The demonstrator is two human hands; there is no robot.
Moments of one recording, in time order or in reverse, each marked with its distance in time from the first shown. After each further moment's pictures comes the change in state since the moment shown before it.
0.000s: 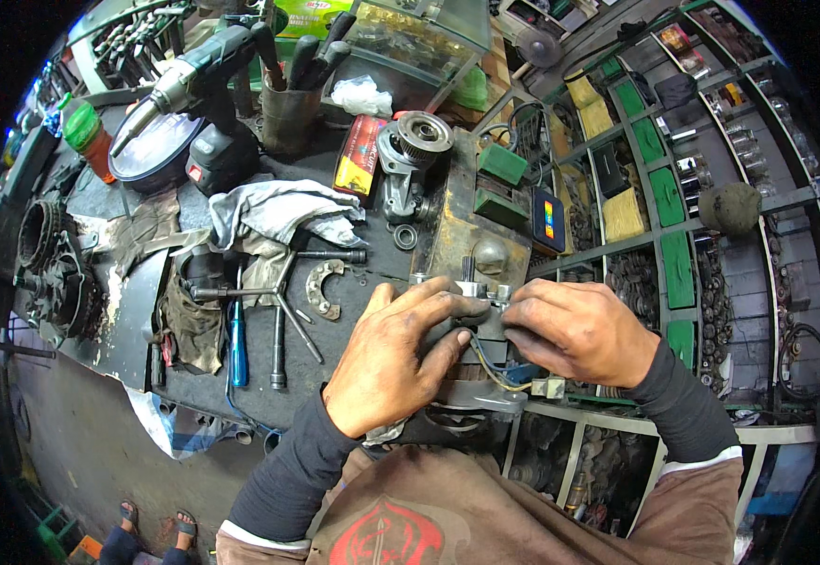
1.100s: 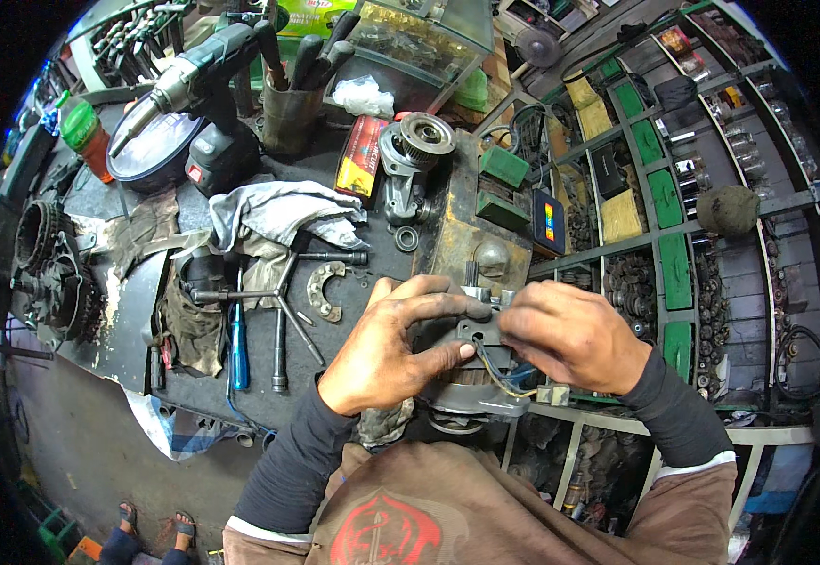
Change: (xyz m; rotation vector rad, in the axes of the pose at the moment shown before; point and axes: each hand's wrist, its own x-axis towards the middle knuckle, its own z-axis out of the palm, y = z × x) left_hand 0.005 -0.026 0.001 -0.157 -0.001 0.014; right_hand 0.005 -0.005 0.003 0.021 -0.010 0.016
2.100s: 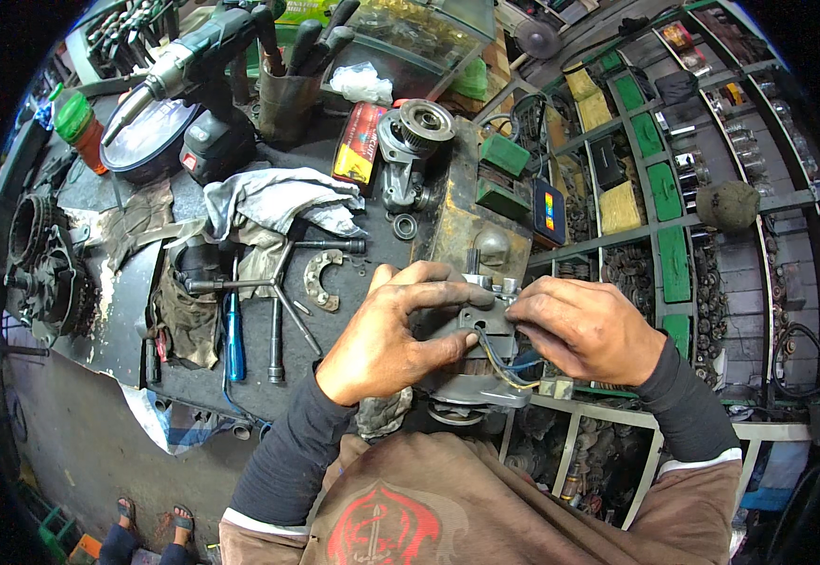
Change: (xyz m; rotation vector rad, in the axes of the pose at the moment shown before) left_hand 0.001 0.002 -0.006 -0.009 -0.090 -0.086; right_hand -0.005 0.003 -0.002 -0.016 -0.023 0.014
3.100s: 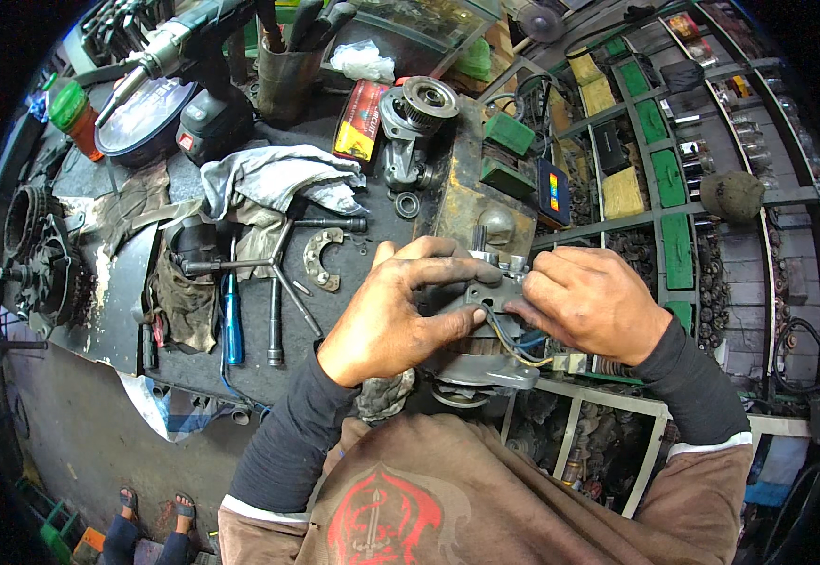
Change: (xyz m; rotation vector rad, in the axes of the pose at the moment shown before) left_hand -0.001 -0.002 0.004 -0.022 0.050 0.017; right_hand 0.009 -0.003 -0.002 -0.311 -0.134 -0.043
